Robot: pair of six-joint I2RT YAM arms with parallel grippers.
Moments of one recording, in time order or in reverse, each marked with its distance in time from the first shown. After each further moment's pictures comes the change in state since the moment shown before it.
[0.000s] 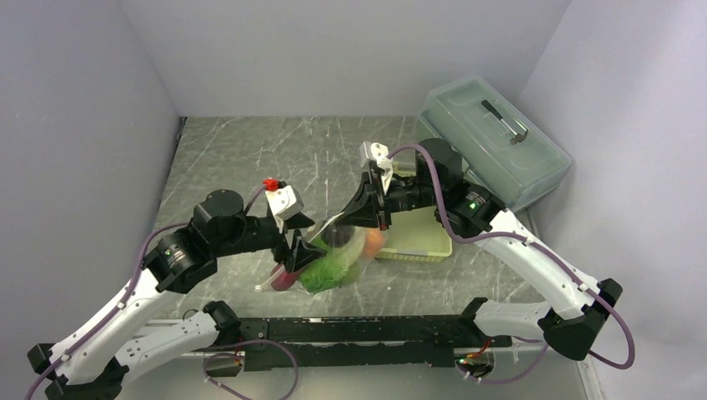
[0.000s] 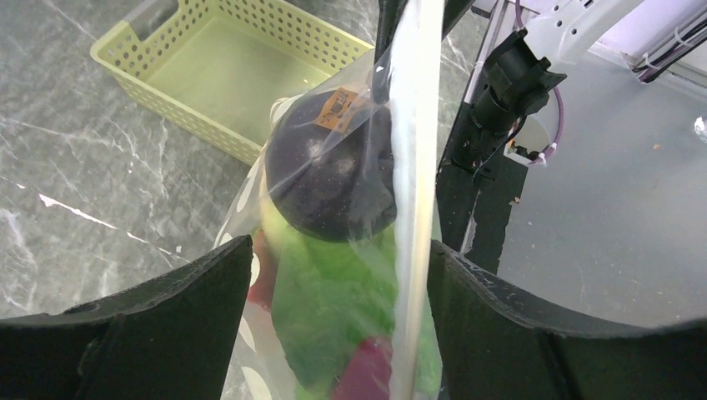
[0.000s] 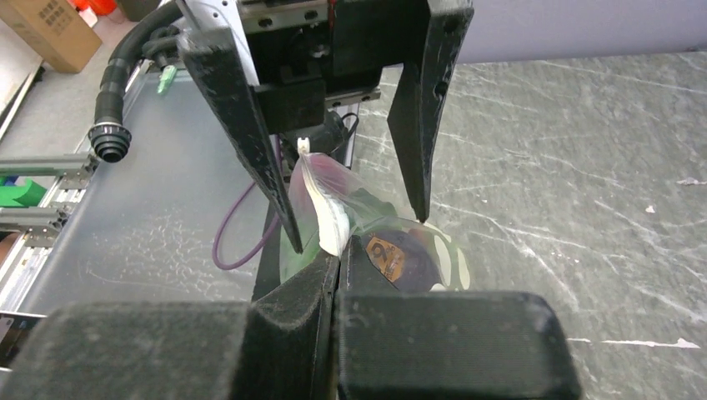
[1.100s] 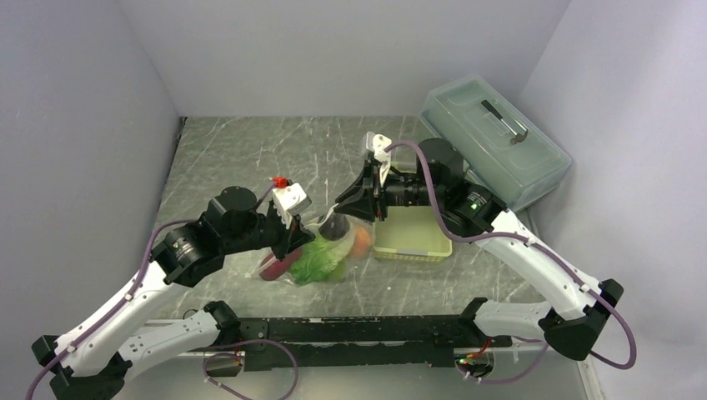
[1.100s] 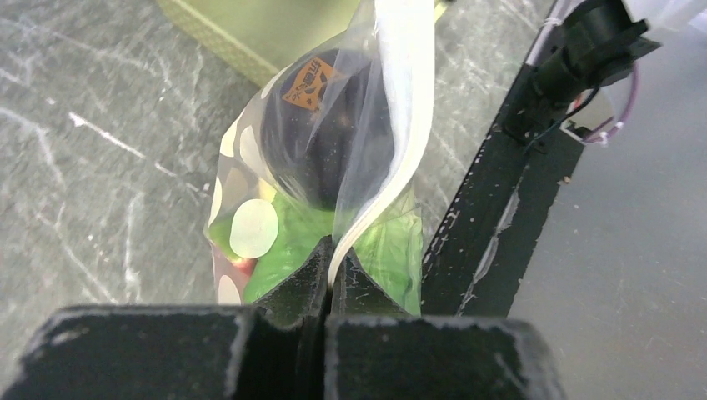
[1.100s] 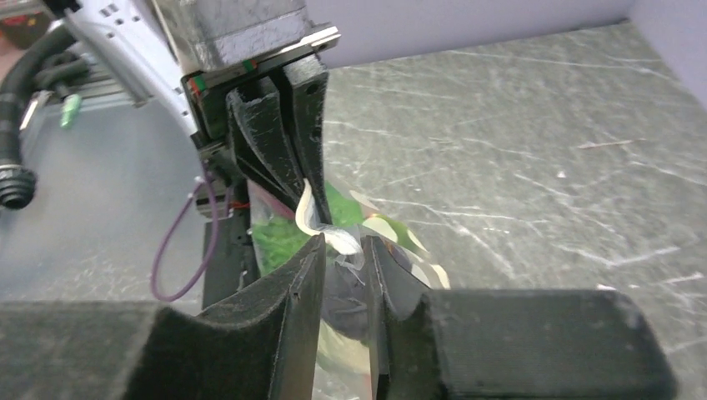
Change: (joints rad) left arm 0.000 0.060 0.022 -0.108 -0.104 0.002; right arm 0.009 0.005 0.014 -0.001 0.188 0.003
